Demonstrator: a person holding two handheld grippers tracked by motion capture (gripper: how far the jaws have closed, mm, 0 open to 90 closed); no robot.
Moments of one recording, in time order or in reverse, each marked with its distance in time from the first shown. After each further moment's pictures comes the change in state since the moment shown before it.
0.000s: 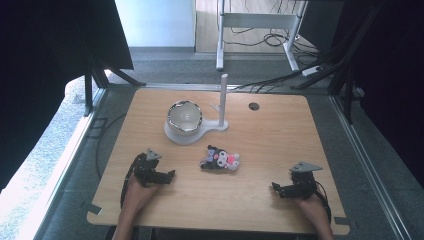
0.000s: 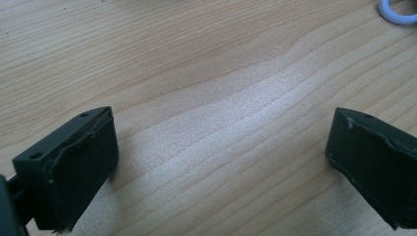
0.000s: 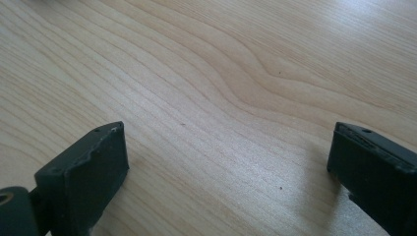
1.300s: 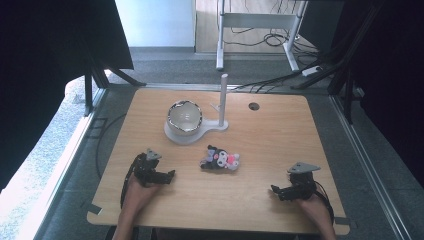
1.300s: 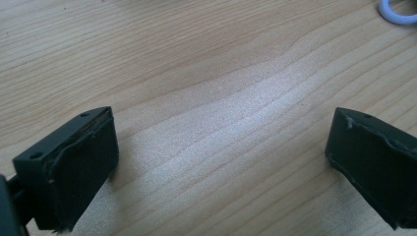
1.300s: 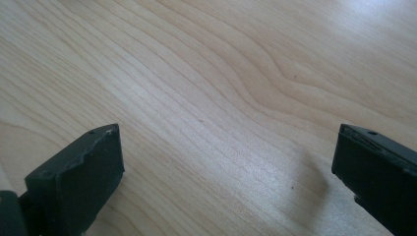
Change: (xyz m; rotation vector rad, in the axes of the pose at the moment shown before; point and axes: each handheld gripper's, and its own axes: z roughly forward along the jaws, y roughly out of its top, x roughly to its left) left arm 0.000 0.000 0.000 0.000 0.000 0.000; right arm 0.007 0.006 -0.006 0.027 0.015 -0.069
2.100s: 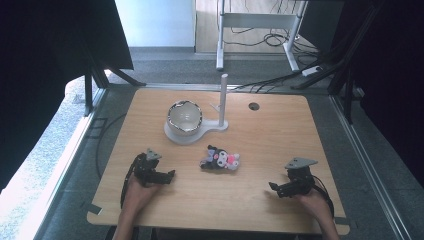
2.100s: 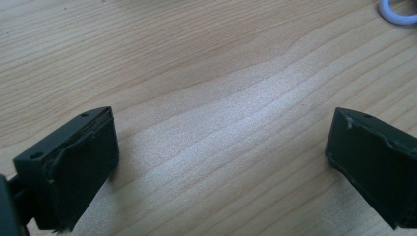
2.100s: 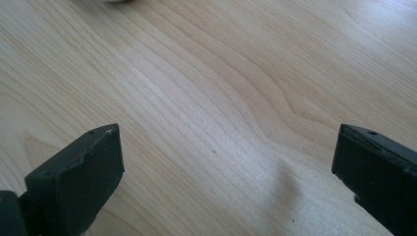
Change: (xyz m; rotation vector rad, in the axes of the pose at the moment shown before) left arm 0.000 0.000 0.000 0.000 0.000 0.000; right arm 0.001 0.021 -0.003 0.010 0.045 -0.048
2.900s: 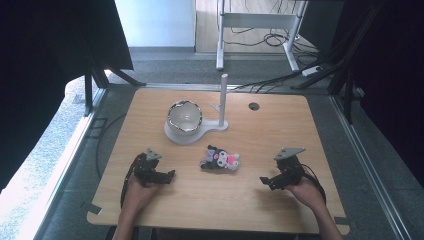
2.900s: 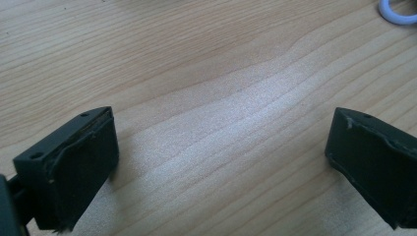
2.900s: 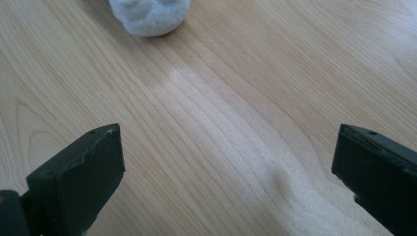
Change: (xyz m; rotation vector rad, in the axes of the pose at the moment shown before) left arm 0.000 0.000 0.000 0.000 0.000 0.000; right arm 0.005 0.040 0.014 0.045 0.099 -0.051
